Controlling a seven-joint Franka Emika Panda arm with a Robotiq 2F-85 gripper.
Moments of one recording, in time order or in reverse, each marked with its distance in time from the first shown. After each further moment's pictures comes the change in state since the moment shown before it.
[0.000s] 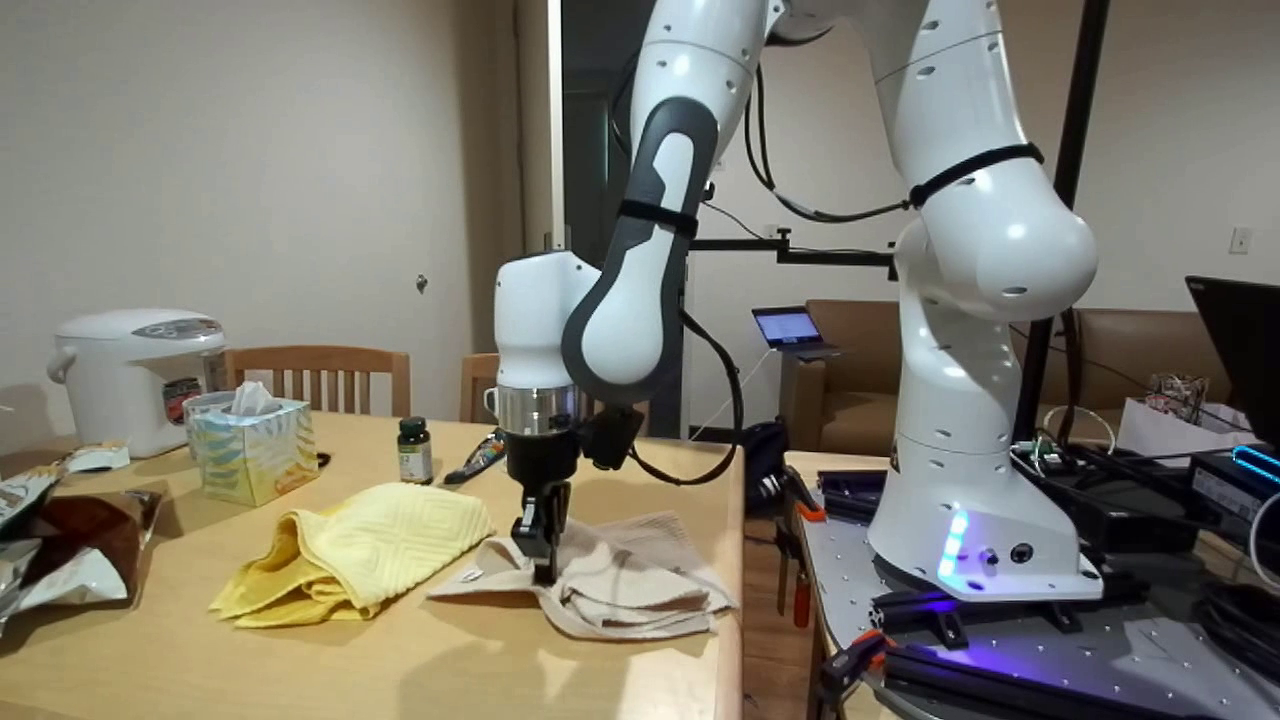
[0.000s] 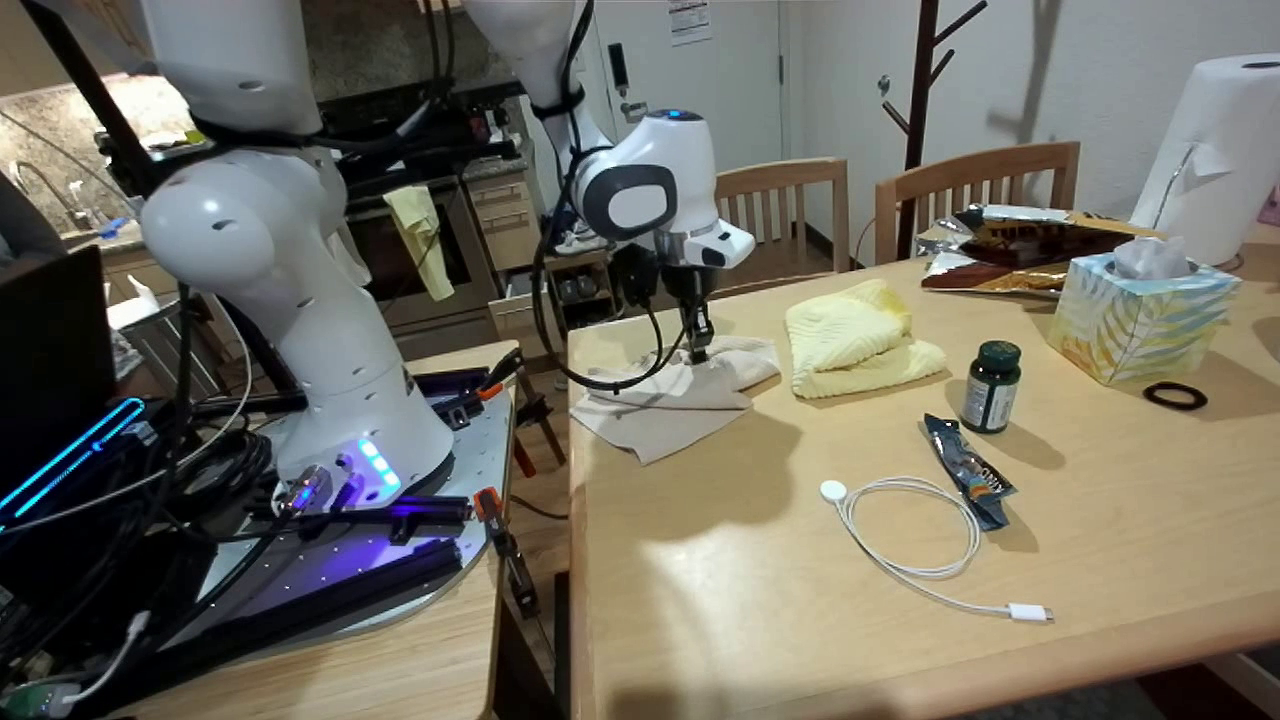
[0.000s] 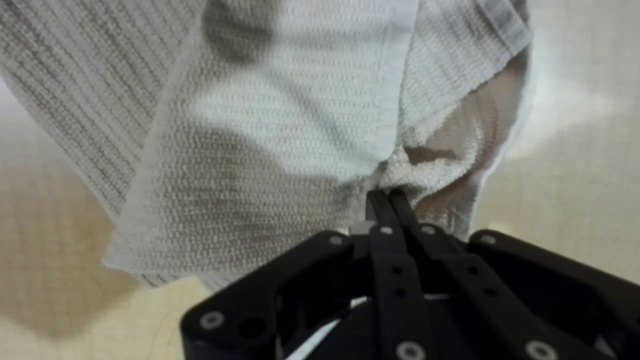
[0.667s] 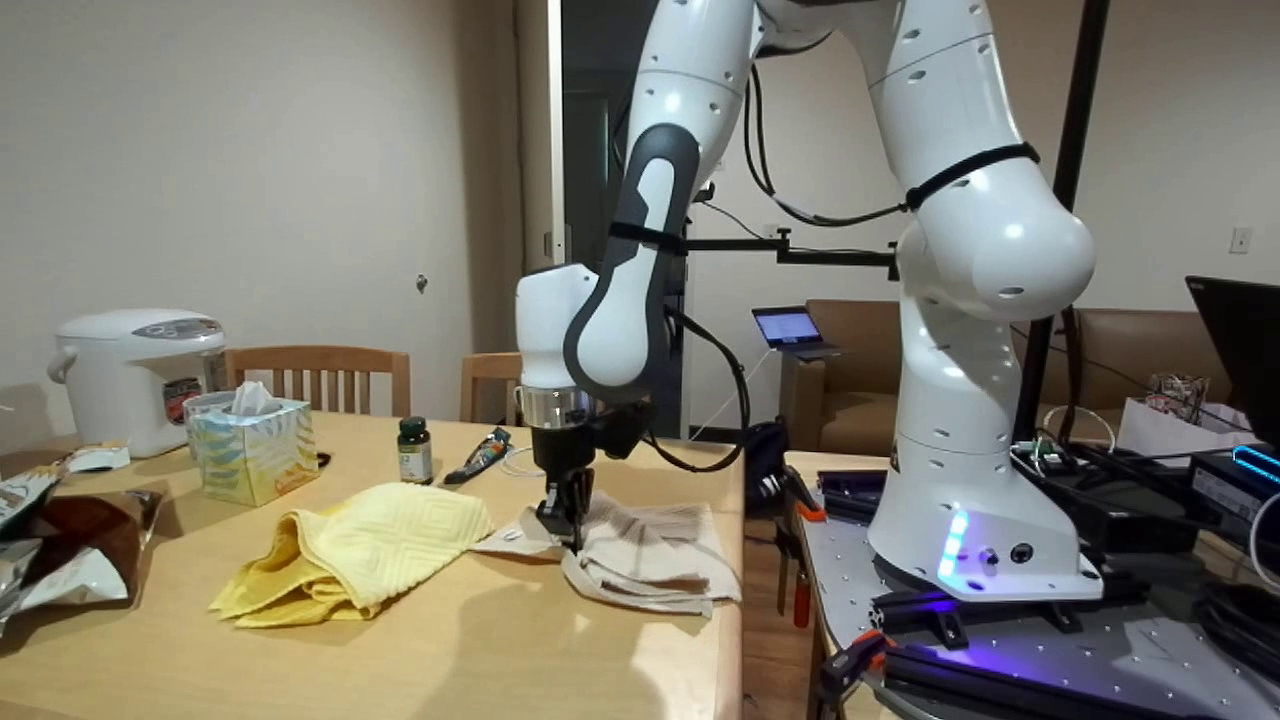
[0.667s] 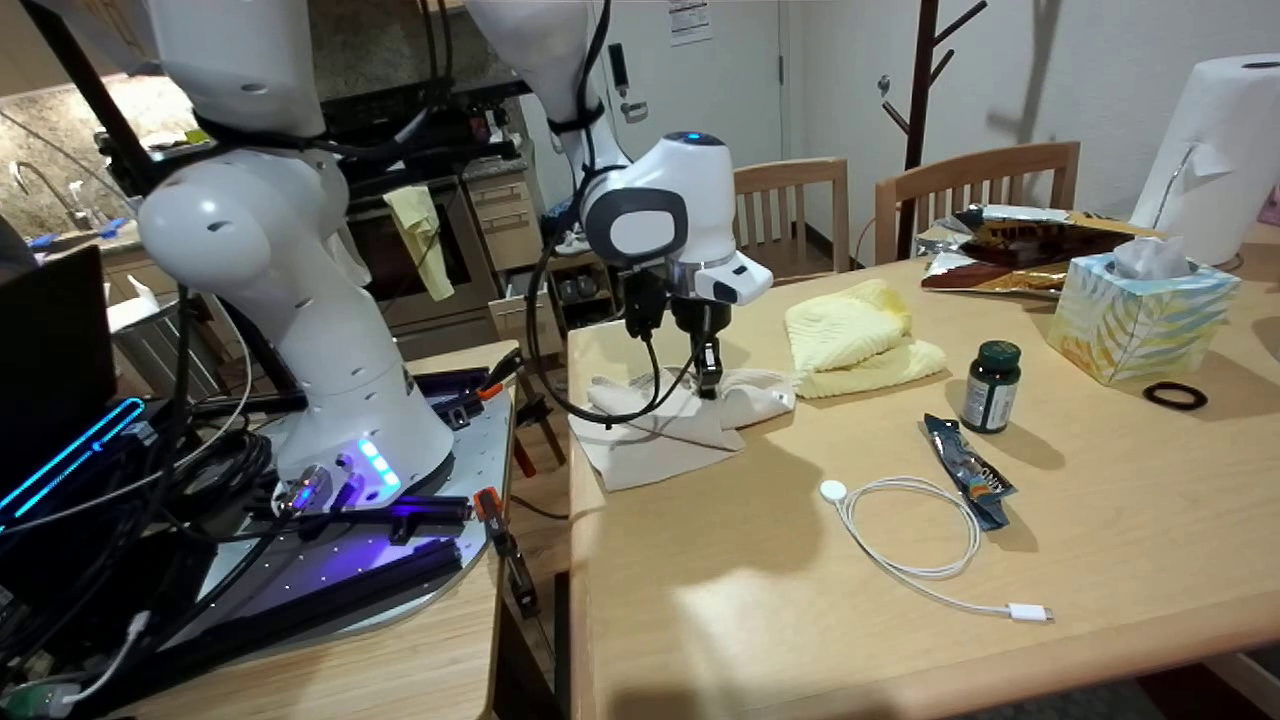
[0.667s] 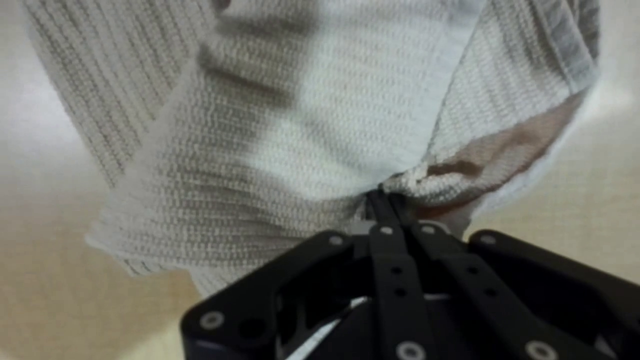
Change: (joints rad) arm -0.028 0.031 -0.121 -0.006 0.000 -0.009 -0.039
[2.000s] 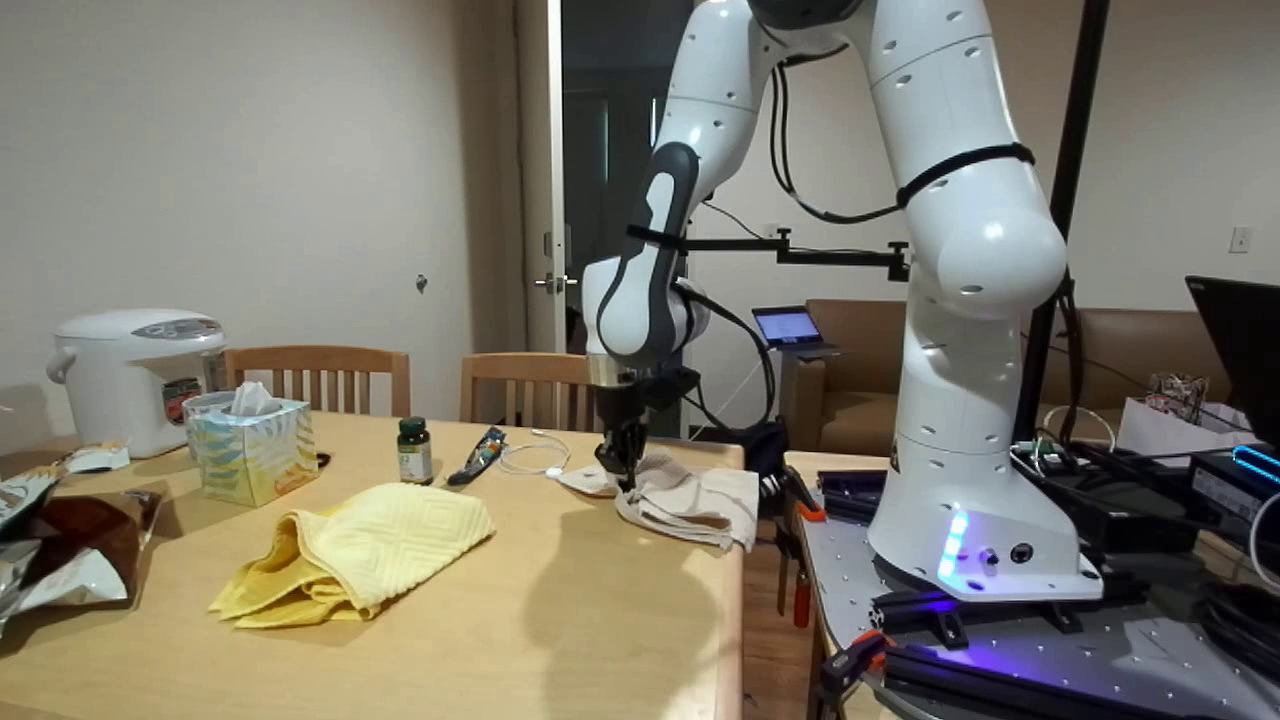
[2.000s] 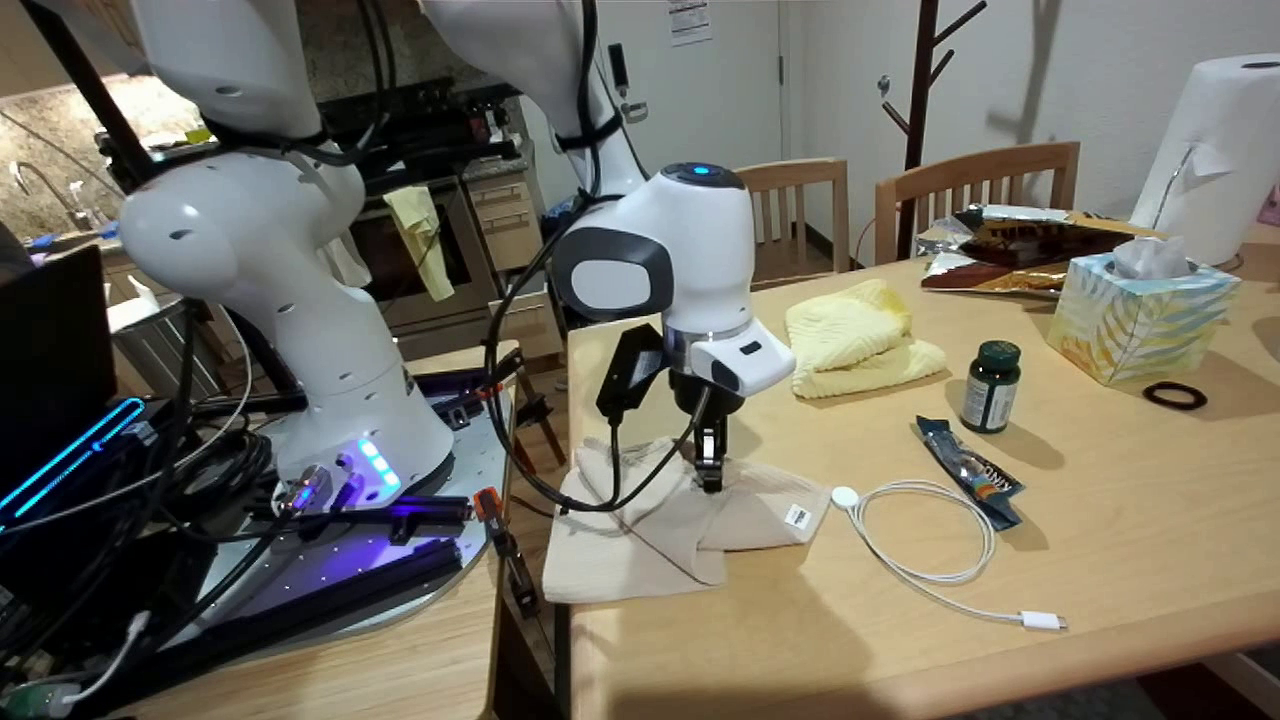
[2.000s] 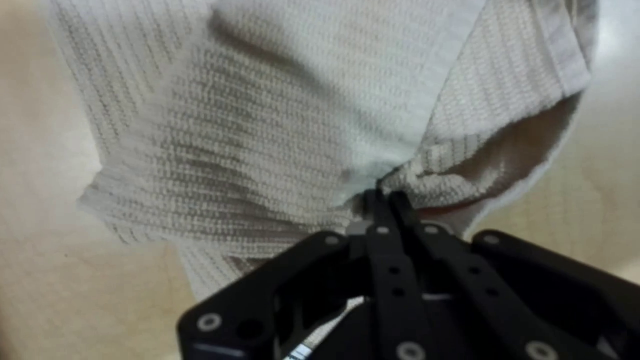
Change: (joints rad) arm -0.224 -0.021 -0.157 -0.034 -0.002 0.000 -0.165
